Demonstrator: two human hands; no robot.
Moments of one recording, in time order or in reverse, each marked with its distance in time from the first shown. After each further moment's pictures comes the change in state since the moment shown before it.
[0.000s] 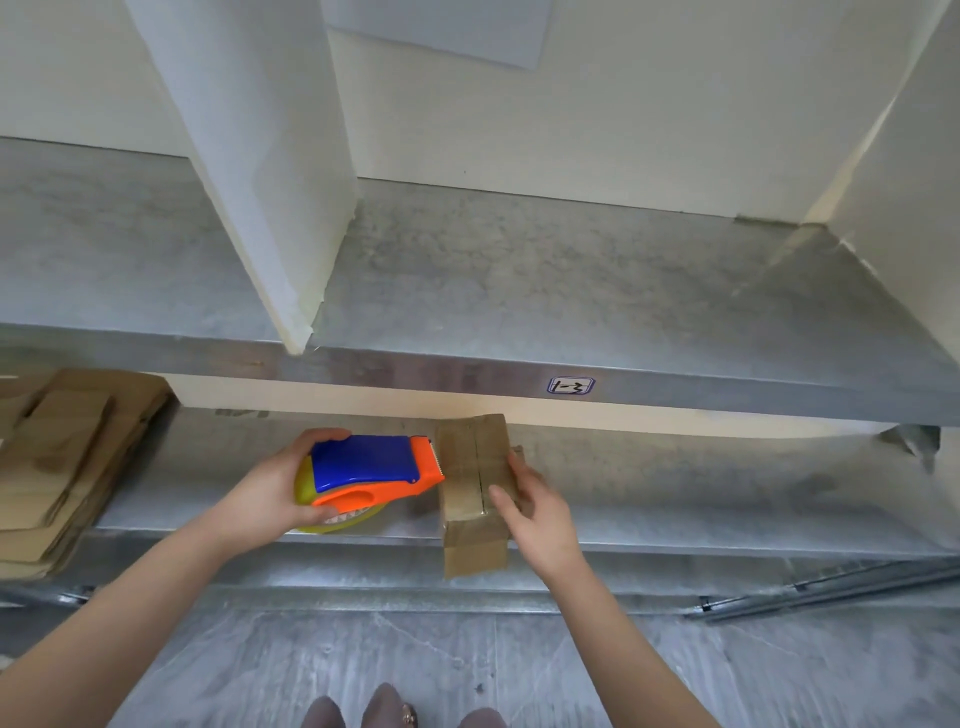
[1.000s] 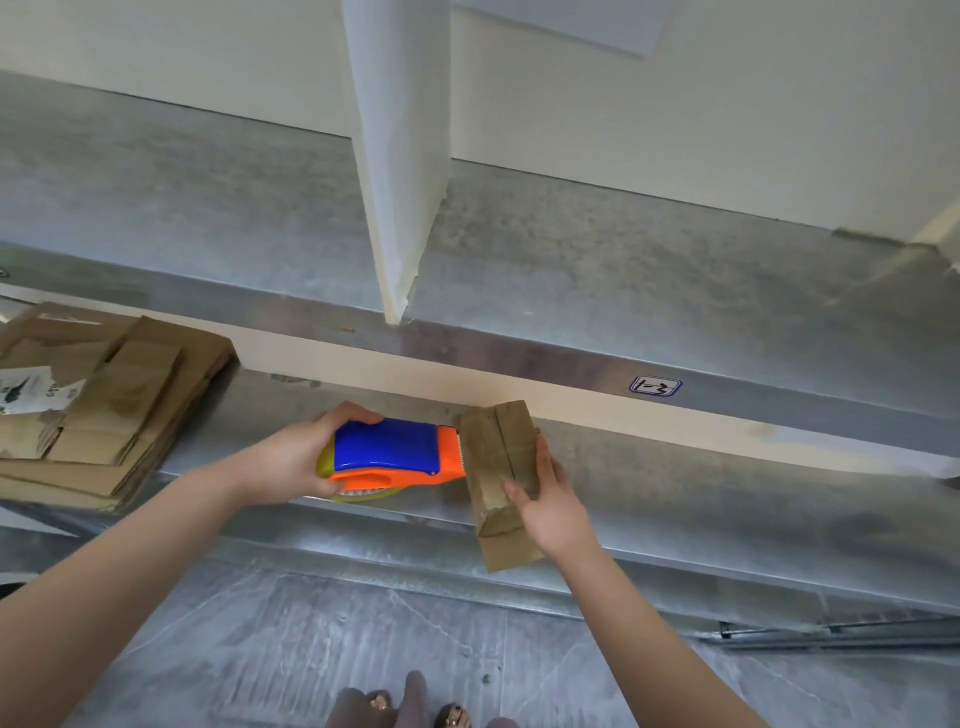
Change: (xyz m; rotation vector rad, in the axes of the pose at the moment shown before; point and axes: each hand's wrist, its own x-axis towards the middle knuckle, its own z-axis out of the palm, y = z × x) left_hand -0.007 -0.016 -0.030 0.185 -0.110 0.075; right_hand 0.016 -0.032 0.021 -0.304 -0.178 0.110
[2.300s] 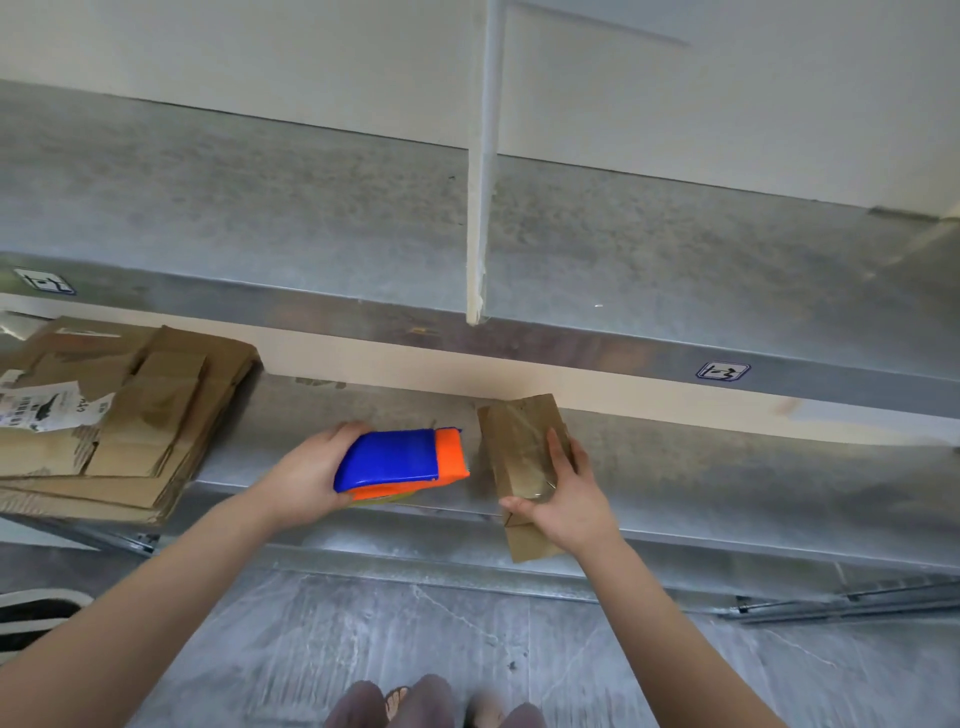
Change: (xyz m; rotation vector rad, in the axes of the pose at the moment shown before) left_hand -0.018 -0.044 0.012 0.134 0.100 -0.016; right_hand -0.014 -0.026 0.017 -0.099 0.033 0.039
